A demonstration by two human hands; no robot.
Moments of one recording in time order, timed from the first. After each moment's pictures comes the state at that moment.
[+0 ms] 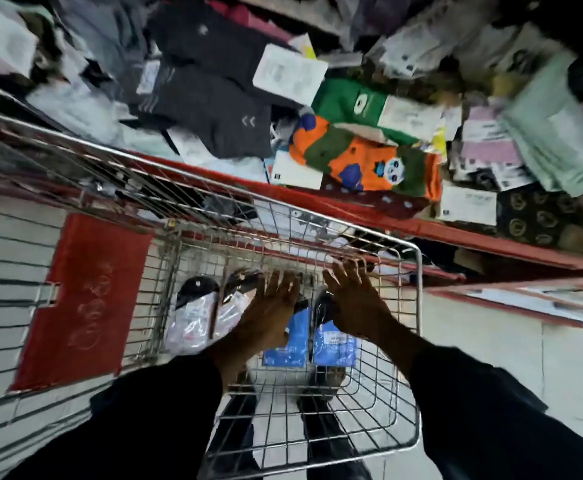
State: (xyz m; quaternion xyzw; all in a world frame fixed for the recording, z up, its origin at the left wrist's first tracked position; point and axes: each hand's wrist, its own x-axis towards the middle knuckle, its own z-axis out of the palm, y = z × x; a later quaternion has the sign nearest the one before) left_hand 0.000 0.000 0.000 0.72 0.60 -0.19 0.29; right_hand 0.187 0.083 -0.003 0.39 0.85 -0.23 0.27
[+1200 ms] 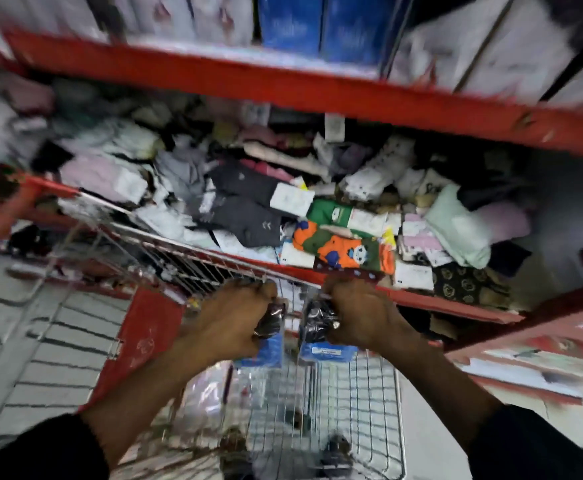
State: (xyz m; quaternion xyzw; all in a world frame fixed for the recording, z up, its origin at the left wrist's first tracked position) left_hand -0.064 0.007 0.271 0.76 0.63 -0.11 0.11; right_hand 0.150 0.089 0.266 0.42 0.88 -0.19 0.08
